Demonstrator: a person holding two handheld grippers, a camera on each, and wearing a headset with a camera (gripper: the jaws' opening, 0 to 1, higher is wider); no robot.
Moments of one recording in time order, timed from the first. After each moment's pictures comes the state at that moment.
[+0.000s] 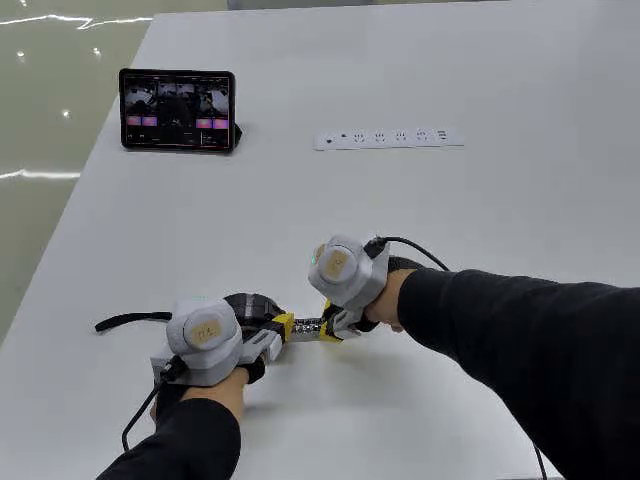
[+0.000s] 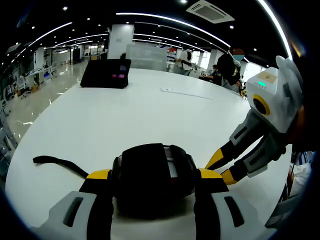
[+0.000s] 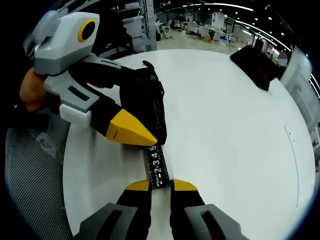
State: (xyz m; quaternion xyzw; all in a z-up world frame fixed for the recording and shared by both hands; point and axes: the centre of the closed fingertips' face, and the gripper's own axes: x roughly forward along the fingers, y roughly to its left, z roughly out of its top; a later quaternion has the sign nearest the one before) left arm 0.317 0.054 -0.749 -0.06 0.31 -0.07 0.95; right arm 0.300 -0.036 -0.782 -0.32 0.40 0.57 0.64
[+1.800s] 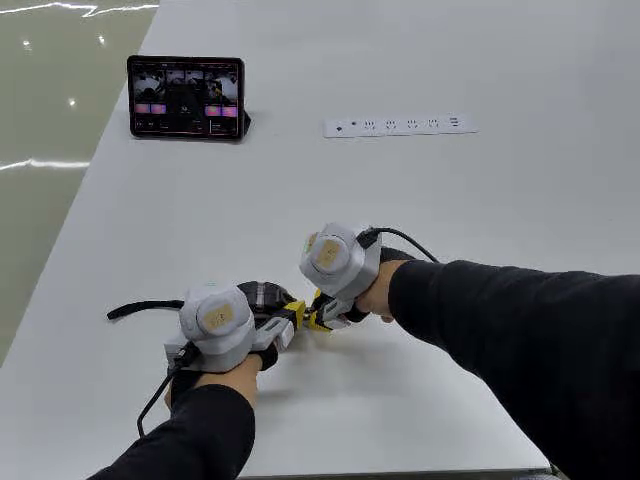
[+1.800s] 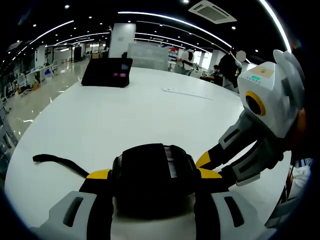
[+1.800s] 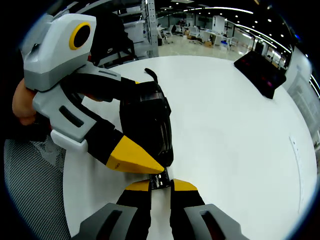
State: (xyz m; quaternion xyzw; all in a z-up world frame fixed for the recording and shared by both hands) left arm 0.317 0.055 -0.750 -0.06 0.31 -0.07 0.94; right arm 0.299 -0.005 -0.782 -0.30 0.39 0.59 0.64
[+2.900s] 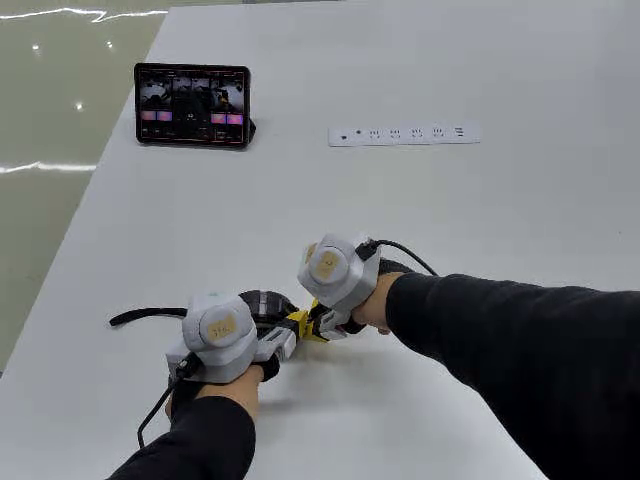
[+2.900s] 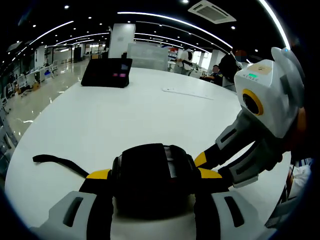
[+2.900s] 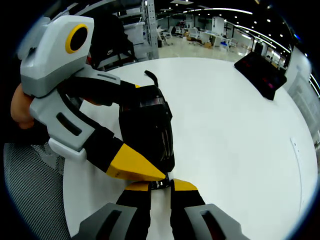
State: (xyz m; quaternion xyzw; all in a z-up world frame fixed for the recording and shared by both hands) left arm 0.317 0.055 -0.749 -0.06 0.31 -0.07 0.95; right arm 0.299 0.002 -0.781 -0.29 0.38 0.59 0.65
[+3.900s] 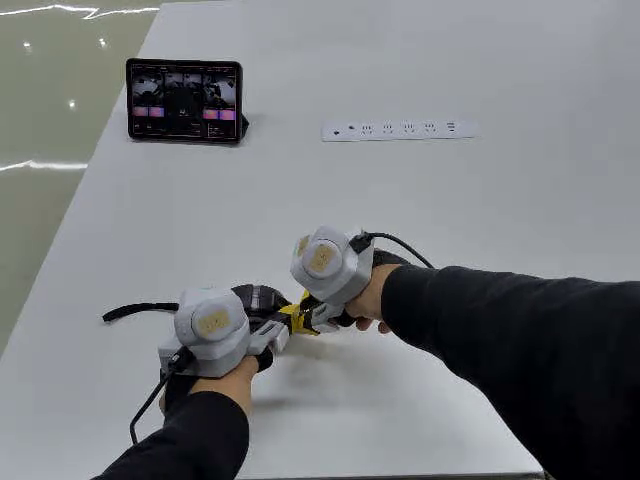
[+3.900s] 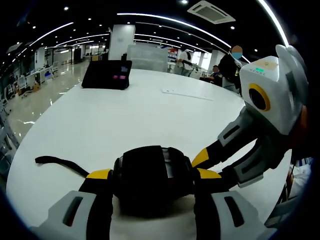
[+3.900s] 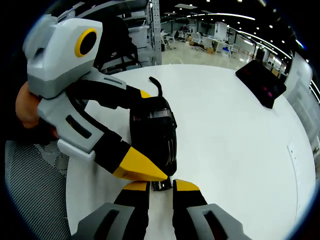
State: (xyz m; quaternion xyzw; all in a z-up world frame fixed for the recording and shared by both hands) left arm 0.314 0.056 -0.742 -0.06 0.31 -0.07 0.95; right arm 0.294 0.003 -0.766 -0.30 0.36 0.60 0.65
